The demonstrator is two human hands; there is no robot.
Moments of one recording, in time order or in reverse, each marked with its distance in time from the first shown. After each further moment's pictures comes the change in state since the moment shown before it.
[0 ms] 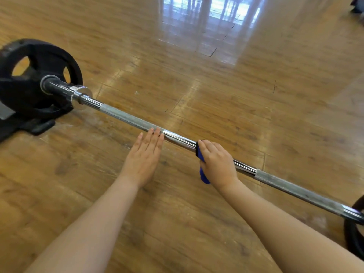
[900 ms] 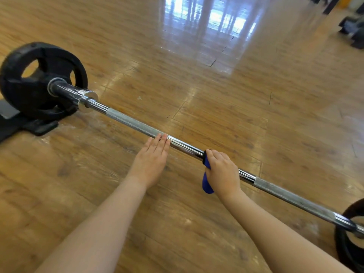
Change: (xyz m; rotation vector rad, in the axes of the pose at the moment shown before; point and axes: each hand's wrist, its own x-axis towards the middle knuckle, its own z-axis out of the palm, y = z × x) left_hand 0.004 -0.001 -0.035 -0.070 -0.231 0.029; right_hand -0.005 -0.010 -0.013 -0.054 -0.023 0.156
